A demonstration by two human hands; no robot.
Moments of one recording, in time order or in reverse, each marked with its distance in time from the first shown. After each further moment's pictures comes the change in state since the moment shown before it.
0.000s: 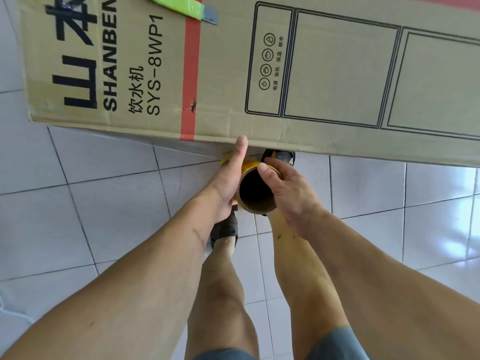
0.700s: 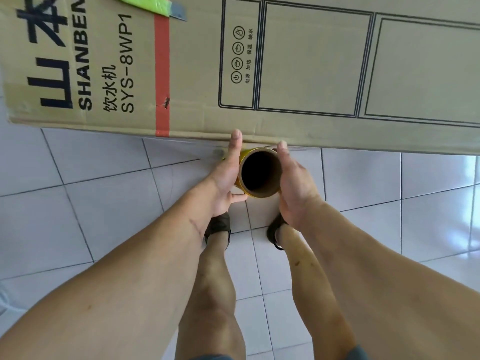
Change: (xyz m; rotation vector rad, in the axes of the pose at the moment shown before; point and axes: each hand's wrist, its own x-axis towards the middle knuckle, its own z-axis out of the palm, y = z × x) left_hand 0.002 0.003 0.035 0.004 -0.030 -0.006; right_hand 0.007 0.006 -0.032 0.223 0.113 0.099
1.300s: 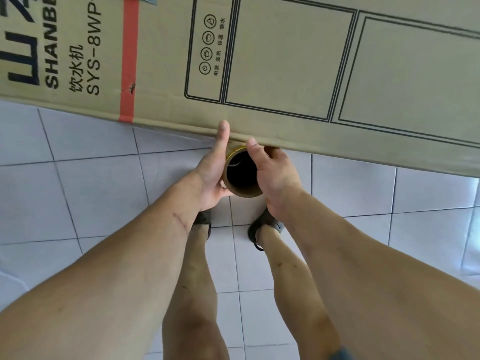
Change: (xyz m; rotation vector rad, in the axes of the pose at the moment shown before) left_hand 0.022 -0.006 0.048 -0.064 0.045 -0.023; right_hand 0.017 -0.026 -0.046 -0.234 -0.095 -0.018
